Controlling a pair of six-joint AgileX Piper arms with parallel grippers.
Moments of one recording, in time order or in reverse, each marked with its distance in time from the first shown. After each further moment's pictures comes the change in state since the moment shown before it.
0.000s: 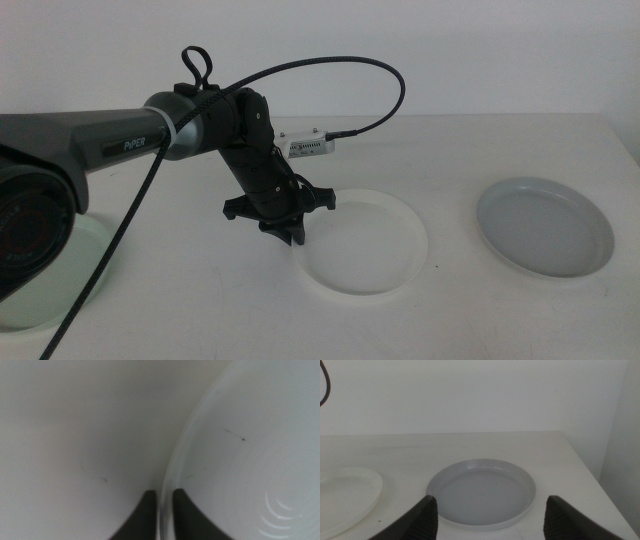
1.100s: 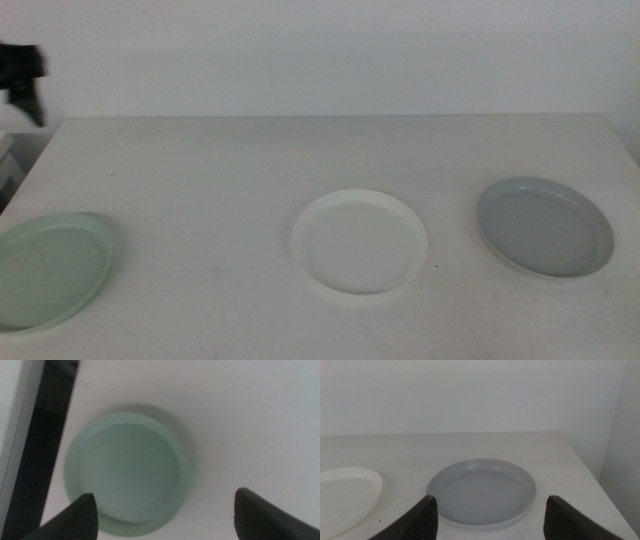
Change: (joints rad) left arm 0.532 -0.588 0.001 0.344 0.379 -0.010; right arm 0.000 0.000 0.000 0.000 0.000 0.000
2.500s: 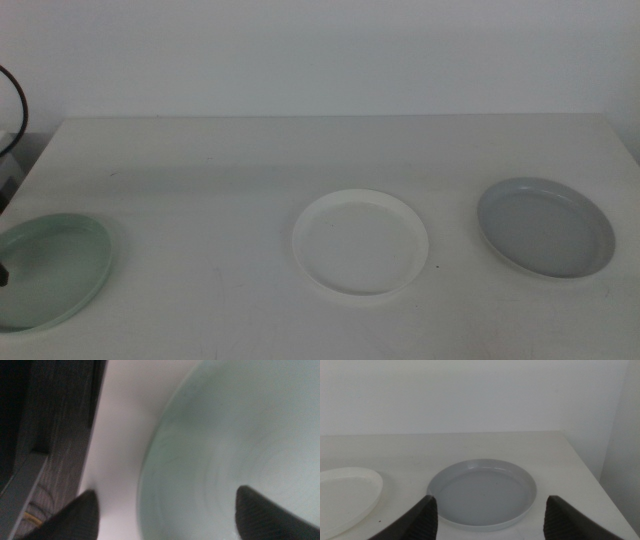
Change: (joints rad) left arm 0.530 0.457 0.248 -0.364 -0.212 0.648; right arm 0.000 0.000 0.000 0.000 0.000 0.000
